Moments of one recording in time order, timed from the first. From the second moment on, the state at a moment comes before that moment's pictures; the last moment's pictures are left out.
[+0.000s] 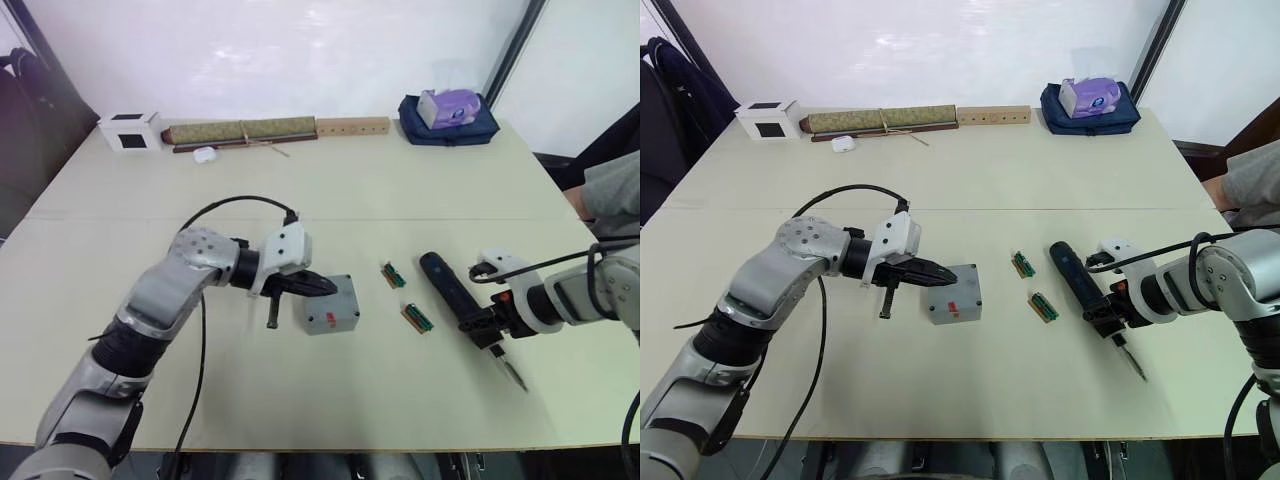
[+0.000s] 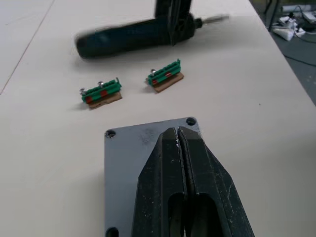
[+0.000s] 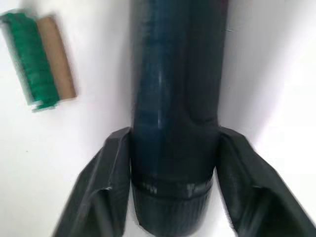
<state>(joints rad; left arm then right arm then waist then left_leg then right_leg) -0.63 0.61 -0.30 -0.22 -0.32 0.54 -1.19 -0.56 -1.10 0.13 -0.11 0.92 1.61 0.42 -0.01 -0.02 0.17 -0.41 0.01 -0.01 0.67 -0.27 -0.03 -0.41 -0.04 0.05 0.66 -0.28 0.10</state>
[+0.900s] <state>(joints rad) -0.72 0.61 -0.31 -0.02 -0.31 0.53 -1.28 -0.44 -0.39 -0.34 -0.58 1.03 1.03 0.22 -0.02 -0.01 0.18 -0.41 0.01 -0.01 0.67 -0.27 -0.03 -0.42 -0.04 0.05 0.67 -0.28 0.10</state>
